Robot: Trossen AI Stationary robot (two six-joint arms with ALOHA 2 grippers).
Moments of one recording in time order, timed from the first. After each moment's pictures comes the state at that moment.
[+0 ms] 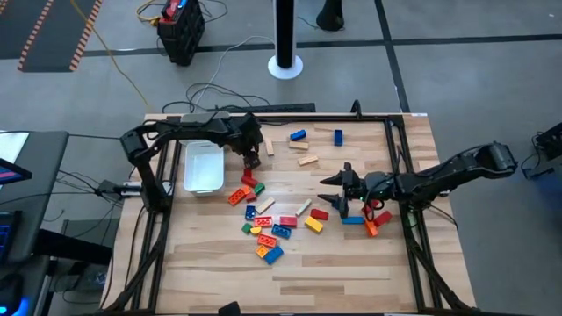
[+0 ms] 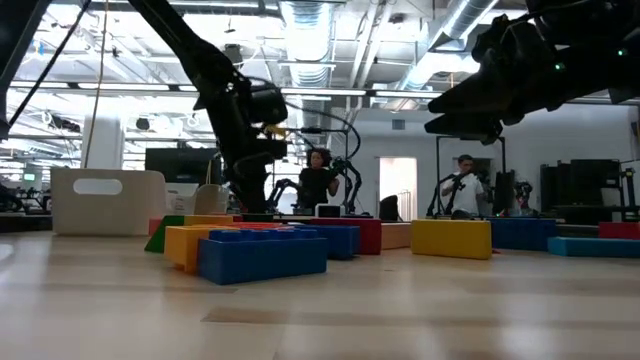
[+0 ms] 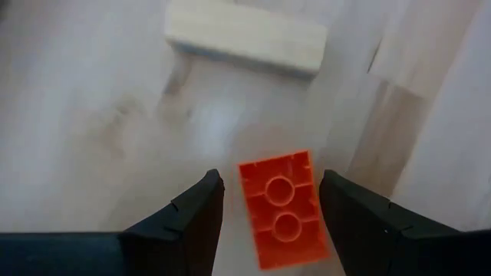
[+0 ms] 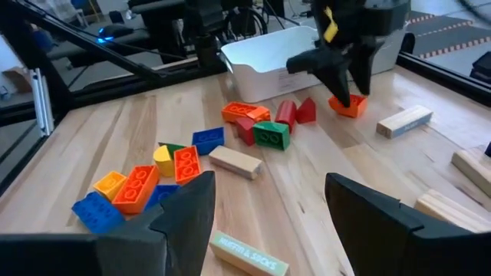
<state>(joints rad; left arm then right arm) 0.57 1.79 1.11 -0.44 0.03 0.13 0.11 1.09 0.29 0.56 0.26 0.24</state>
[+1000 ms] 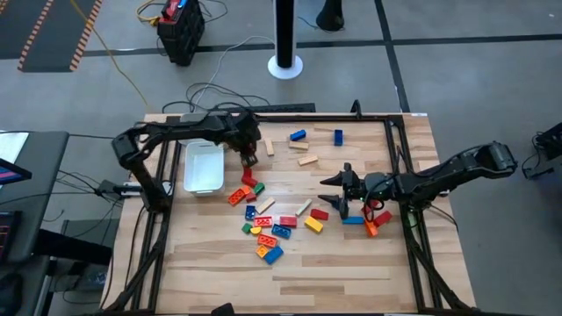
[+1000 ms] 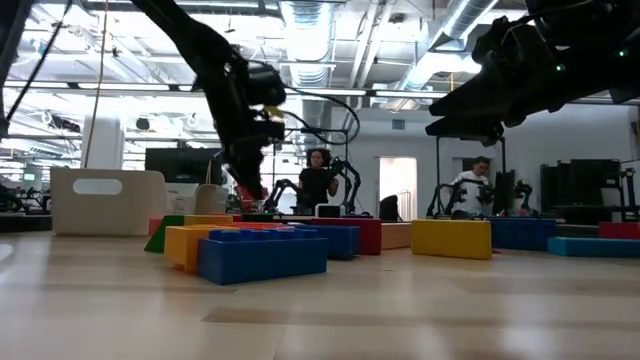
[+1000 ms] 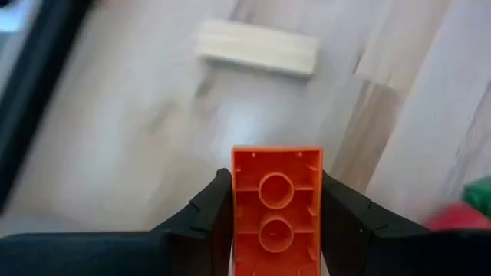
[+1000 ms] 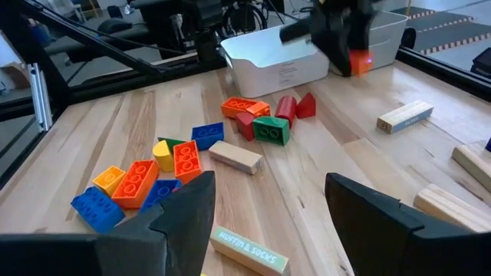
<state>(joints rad) 0.55 1.67 1.15 -0.57 -0.04 0.16 0.11 1.09 0.29 0.55 0.26 0.24</state>
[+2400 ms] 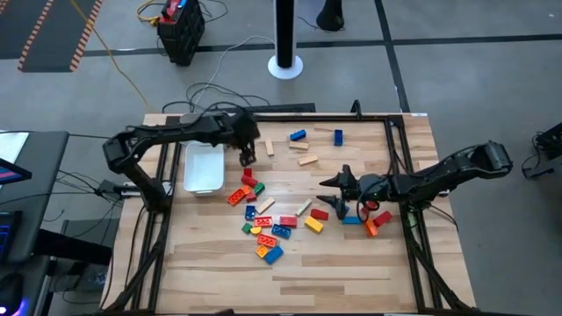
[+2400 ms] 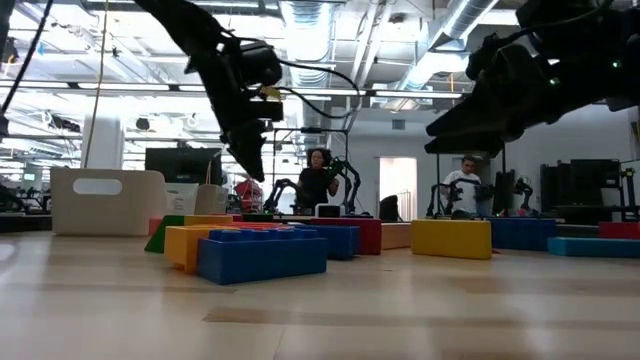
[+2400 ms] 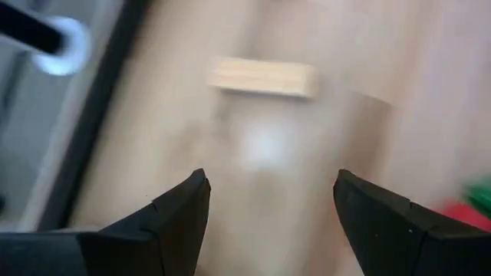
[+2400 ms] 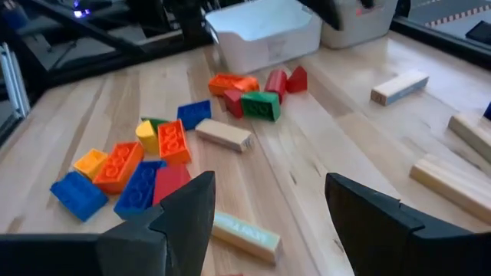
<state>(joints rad) 0.50 1.62 1.16 -0.58 -0.13 0.22 0.10 1.17 0.29 0.54 0.27 0.28</state>
